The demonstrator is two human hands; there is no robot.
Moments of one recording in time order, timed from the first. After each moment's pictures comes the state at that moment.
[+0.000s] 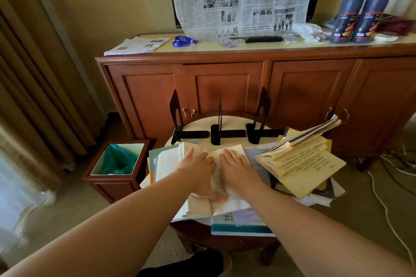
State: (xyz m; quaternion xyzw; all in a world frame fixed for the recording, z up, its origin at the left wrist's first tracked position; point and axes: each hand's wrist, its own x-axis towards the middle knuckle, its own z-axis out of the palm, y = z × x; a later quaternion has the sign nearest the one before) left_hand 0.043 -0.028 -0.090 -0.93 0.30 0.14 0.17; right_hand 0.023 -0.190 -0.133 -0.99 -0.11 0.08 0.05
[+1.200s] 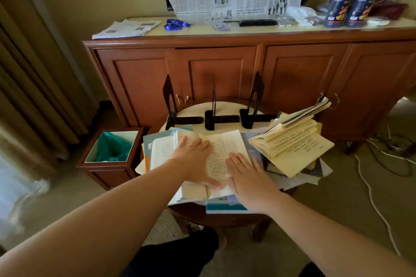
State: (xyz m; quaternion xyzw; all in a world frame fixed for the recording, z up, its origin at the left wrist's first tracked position) left_hand 0.029 -0.025 -0.096 -0.94 0.29 0.15 0.12; right_hand -0.062 -0.219 -0.133 -0.99 -0.12 0.10 0.03
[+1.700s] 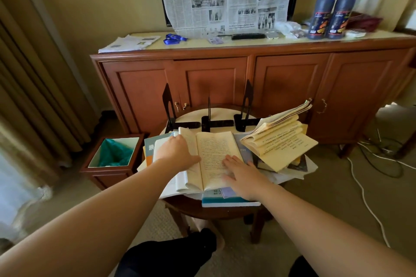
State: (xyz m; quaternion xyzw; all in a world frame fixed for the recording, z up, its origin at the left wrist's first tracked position) left_hand 0.005 -0.011 -0.064 -0.99 0.02 0.05 -0.12; right_hand -0.070 -0.228 -0.120 -0.97 -0.09 0.13 0.17
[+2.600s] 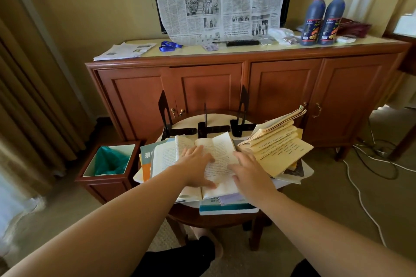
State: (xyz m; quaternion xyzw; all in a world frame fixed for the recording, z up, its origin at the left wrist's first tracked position) left_hand -0.001 -0.043 -0.076 -0.95 0.27 0.13 -0.01; right_hand -0.083 -0.238 -0.116 -0.98 -0.08 -0.12 0.16
